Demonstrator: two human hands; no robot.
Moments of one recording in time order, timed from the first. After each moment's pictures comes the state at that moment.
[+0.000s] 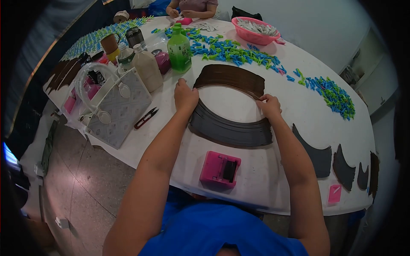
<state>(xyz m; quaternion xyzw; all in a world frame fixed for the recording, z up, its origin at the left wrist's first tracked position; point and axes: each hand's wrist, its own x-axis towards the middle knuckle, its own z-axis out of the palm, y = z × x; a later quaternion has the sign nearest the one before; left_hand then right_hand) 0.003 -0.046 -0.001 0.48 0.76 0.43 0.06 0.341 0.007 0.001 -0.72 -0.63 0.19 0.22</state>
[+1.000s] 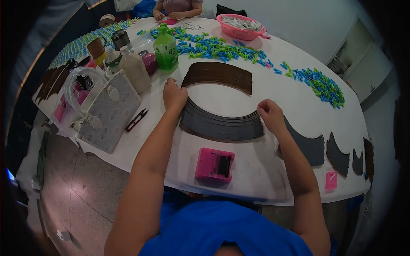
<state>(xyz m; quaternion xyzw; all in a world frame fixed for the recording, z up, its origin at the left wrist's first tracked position) 0.000 -0.048 -0.002 0.49 0.75 0.44 0.06 0.379 -0.087 0.038 -0.56 -0.71 0.26 0.35</state>
